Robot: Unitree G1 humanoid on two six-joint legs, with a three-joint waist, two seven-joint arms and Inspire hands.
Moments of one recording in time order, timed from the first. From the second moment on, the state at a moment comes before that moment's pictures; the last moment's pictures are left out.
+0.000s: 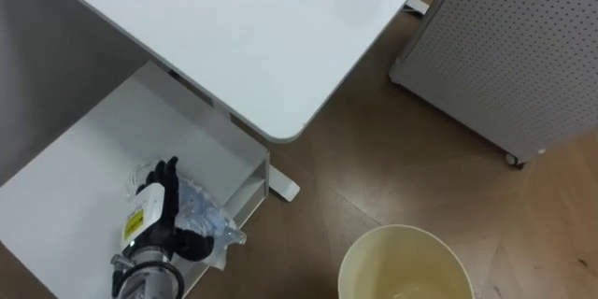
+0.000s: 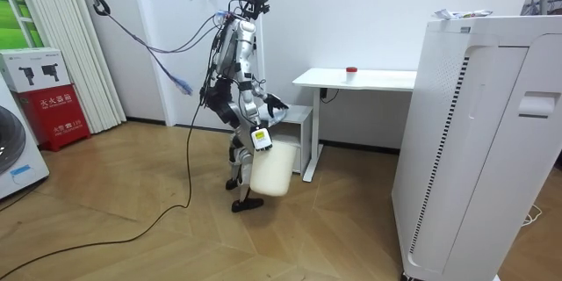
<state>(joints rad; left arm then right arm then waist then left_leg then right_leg) -0.52 0.30 -0.38 1.25 0.29 -0.23 0.55 -0.16 -0.35 0.35 1.23 0.59 -0.17 -0.01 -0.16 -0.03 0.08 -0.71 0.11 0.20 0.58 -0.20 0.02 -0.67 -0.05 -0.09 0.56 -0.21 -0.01</state>
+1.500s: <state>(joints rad) -0.37 0.09 -0.53 1.05 0.11 -0.25 0.18 -0.20 -0.22 0.44 1.16 0.46 -0.20 0.02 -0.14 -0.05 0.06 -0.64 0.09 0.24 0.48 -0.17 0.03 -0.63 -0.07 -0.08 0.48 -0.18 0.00</state>
